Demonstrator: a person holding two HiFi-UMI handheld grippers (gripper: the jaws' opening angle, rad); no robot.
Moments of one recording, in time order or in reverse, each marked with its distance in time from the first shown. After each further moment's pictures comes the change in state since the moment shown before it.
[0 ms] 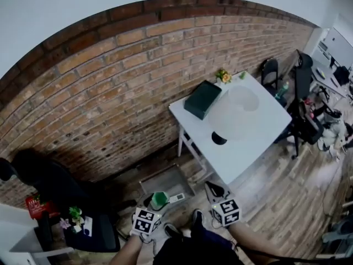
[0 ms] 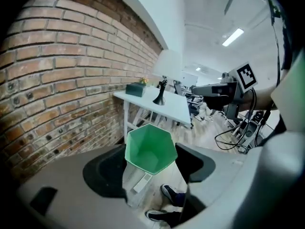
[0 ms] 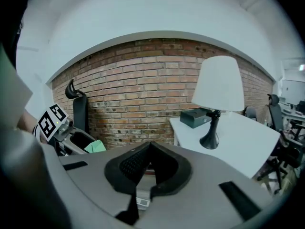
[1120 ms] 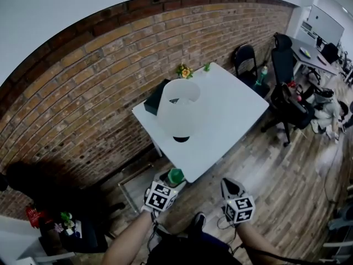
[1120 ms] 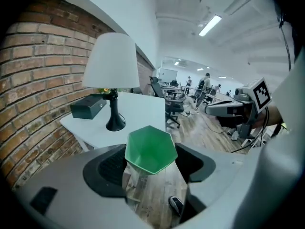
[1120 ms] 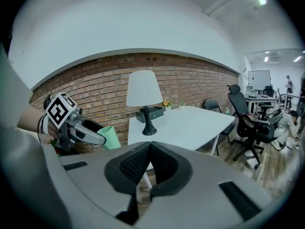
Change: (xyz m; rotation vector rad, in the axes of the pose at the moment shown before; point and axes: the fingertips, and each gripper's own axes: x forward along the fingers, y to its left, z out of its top) left arm 0.172 -0.222 0.153 0.224 0.012 -0.132; right arm -0.189 -0.235 -0.076 0.207 -0.033 -0.250
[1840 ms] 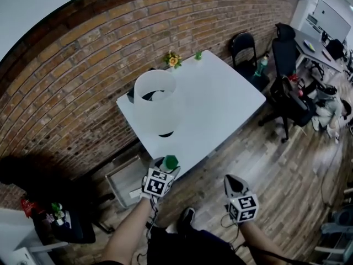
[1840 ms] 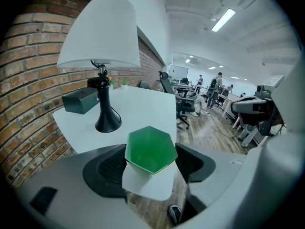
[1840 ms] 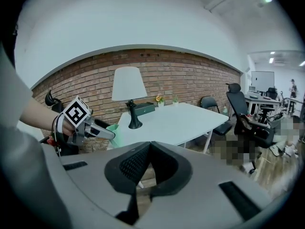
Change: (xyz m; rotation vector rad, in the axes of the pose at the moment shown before) left arm 0.124 0.001 0.021 -0.081 0.034 0.099; right arm -0.002 -0.119 -0.017 -0.039 0.065 0.019
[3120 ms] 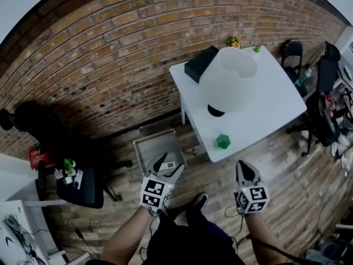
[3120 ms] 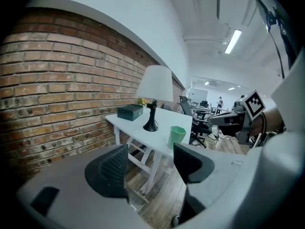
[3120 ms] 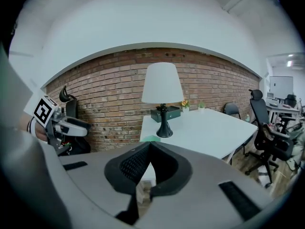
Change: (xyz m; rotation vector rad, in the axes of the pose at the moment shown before) left arm -0.216 0.079 -0.088 -0.152 -0.296 0.223; right arm 0.057 0.162 0.024 -0.104 -0.063 0.148
